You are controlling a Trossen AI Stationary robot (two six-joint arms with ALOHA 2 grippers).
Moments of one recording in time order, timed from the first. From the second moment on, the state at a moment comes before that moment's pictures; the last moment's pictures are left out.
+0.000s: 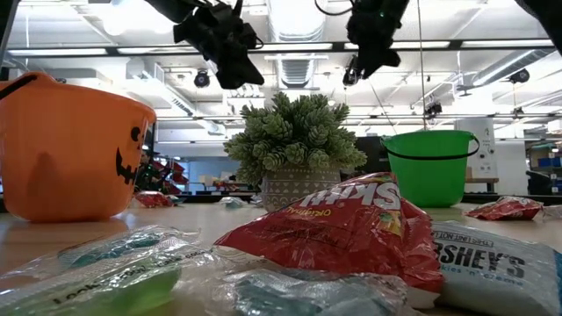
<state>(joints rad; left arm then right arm) 0.69 1.66 1.58 -0.76 0.60 0.26 -0.85 1.85 2.27 -1.50 -0.26 -0.13</state>
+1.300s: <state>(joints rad) 0.74 1.59 1.83 -1.38 0.50 0.54 -0.49 2.29 2.27 -1.28 -0.27 -0.31</state>
